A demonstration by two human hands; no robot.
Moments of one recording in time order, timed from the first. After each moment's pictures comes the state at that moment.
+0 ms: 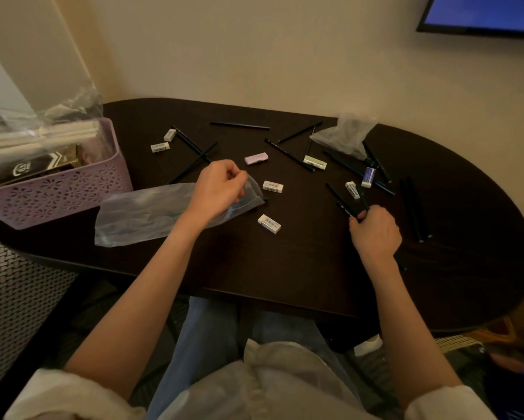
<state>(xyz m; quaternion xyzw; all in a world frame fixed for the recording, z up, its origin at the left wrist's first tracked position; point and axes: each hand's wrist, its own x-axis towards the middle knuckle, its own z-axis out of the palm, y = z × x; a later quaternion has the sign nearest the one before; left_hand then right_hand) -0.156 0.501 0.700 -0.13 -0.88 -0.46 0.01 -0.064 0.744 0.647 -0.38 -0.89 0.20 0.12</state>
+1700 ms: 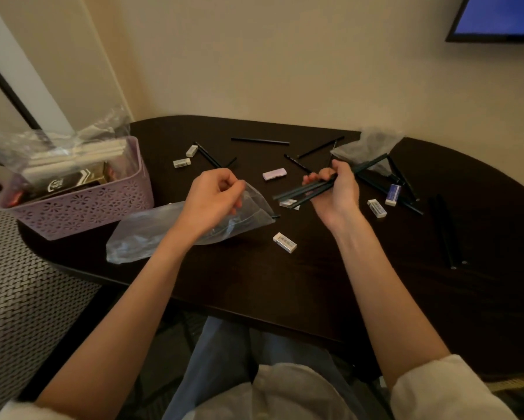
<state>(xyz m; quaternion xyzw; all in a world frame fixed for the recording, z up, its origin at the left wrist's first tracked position) -0.150 0.475 0.723 -0.13 -0.87 -0.46 0.04 -0.135 0.670 0.719 -0.24 -0.32 0.91 0.12</state>
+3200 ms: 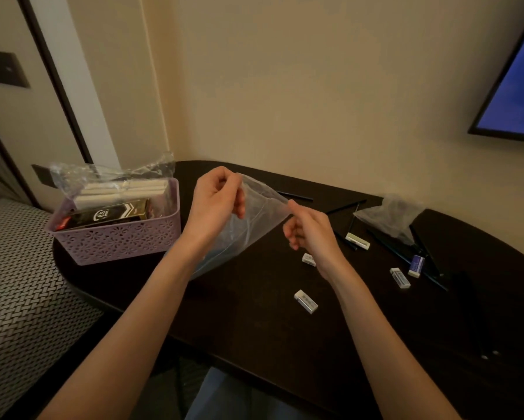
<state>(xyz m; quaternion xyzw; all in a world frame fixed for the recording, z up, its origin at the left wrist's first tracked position) -0.158 0.446 0.783 -0.12 -0.72 -0.67 0.17 -0.153 0.618 0.739 0.04 -0.74 0.68 0.03</state>
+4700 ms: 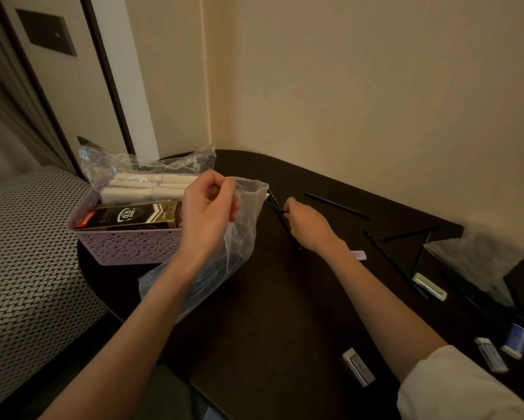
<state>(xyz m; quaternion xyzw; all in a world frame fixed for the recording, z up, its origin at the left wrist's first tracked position) -0.230 0.383 0.748 -0.03 -0.71 -0.64 0.29 -0.346 0.557 0.689 0.20 -0.97 0.13 0.02</state>
